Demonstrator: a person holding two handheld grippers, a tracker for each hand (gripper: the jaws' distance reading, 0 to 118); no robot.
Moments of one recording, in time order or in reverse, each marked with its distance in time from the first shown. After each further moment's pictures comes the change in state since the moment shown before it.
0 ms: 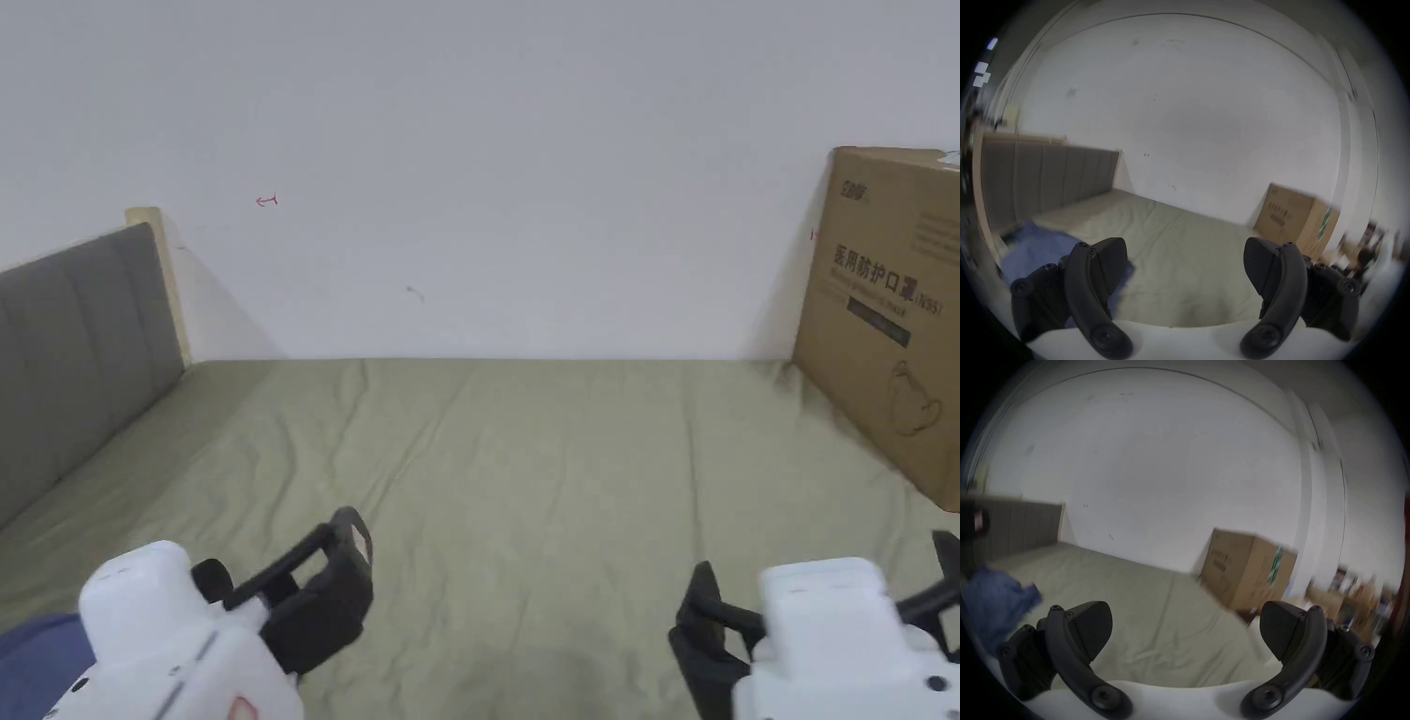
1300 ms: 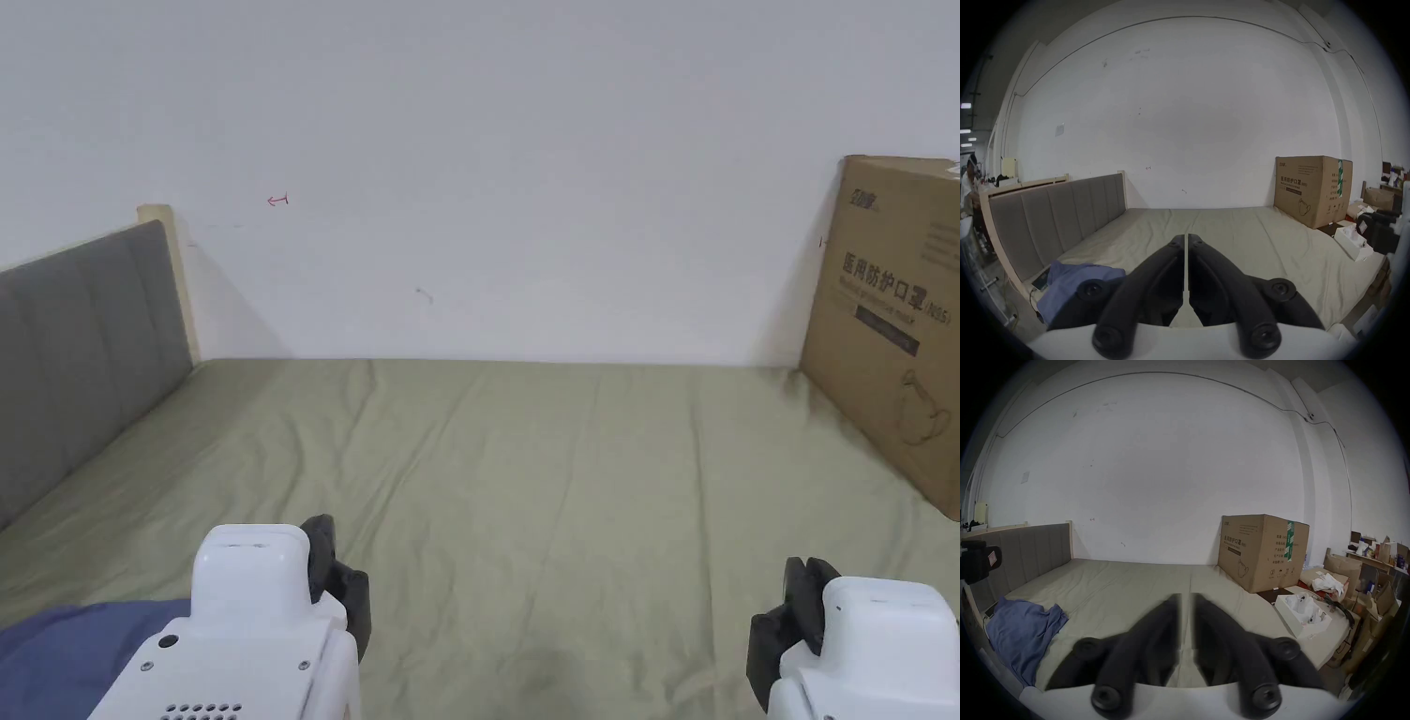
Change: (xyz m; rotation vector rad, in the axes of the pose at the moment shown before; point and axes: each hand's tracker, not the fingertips) left arm 0.028 -0.010 -0.002 -0.029 0.096 -0.512; right arm 0.017 -0.013 -0.003 -0.147 0.137 -0.481
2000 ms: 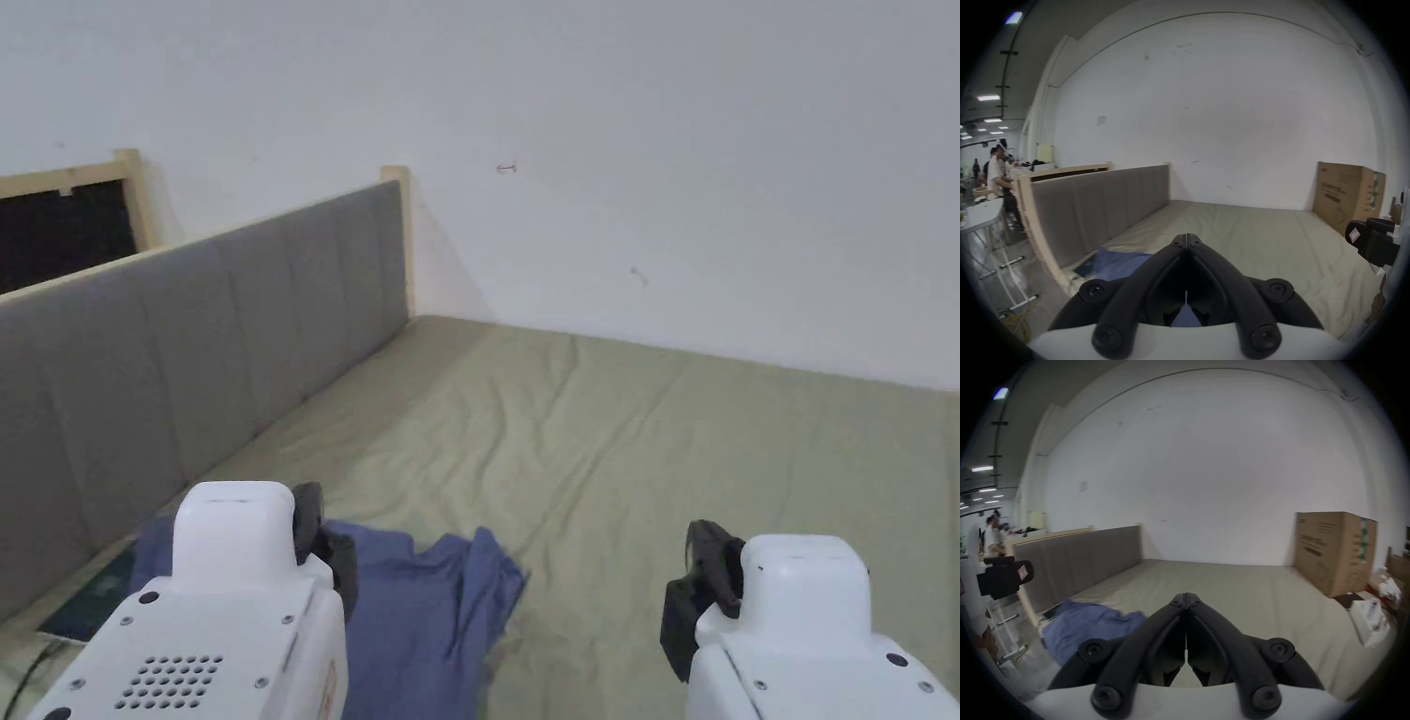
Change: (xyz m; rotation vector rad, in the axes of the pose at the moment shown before) left arm -0.115 0.003 0.047 -0.027 0.371 0.020; right arm -0.160 0.016 -0.008 -0.017 0.582 0.009
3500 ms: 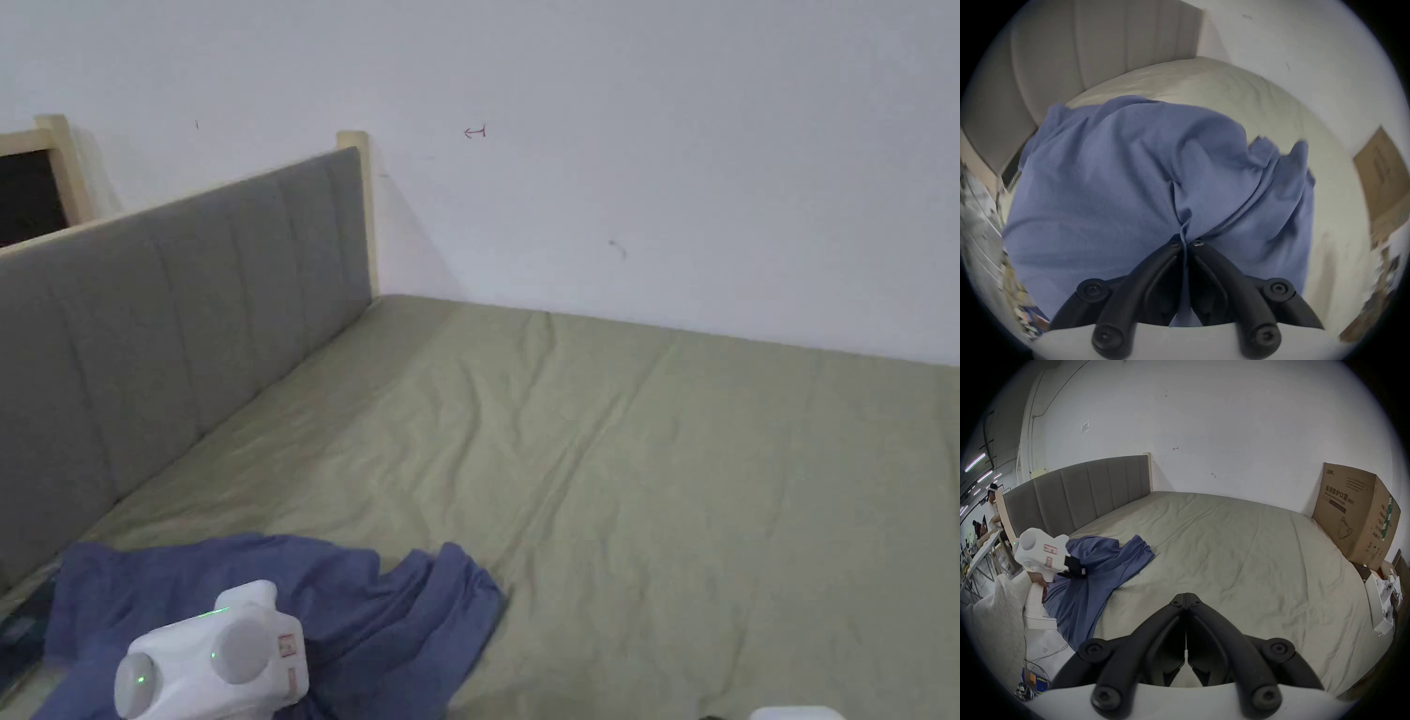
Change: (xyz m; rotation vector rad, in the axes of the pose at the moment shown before) left arm -0.040 -0.164 -0.280 -0.842 -0.045 0.291; right arm 0.046 -0.082 -0.046 -0.399 -0.066 -0.036
